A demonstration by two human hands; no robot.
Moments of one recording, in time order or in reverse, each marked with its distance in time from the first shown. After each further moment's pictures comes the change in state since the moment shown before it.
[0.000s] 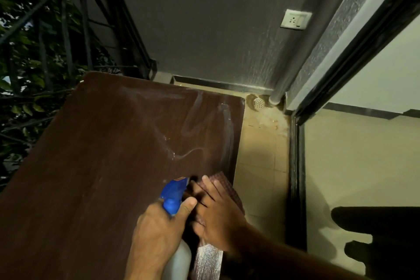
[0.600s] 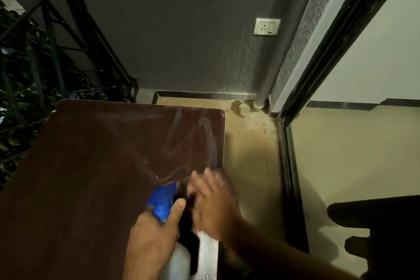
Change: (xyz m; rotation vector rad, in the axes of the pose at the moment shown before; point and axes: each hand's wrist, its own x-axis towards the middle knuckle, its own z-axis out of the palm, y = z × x) left_hand 0.026 0.037 0.010 -0.087 -0.004 0.012; right_hand -0.012 -0.012 0.086 -0.295 0.308 0.189
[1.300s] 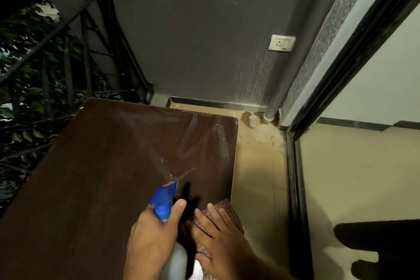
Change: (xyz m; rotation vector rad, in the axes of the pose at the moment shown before) left_hand -0.011 -0.013 -0.025 -0.049 0.061 -0.036; right_hand -0.051 -0.035 -0.050 0.125 -0.569 -0.066
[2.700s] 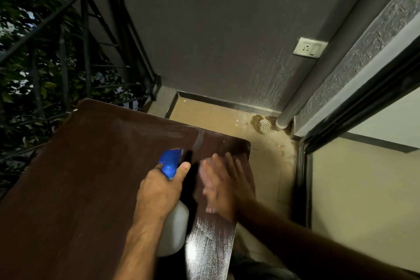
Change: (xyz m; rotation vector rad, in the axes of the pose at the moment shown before) left_hand 0.145 0.087 0.023 -0.035 0.082 0.057; right_hand 0.159 0.127 -0.081 0.001 0.129 0.134
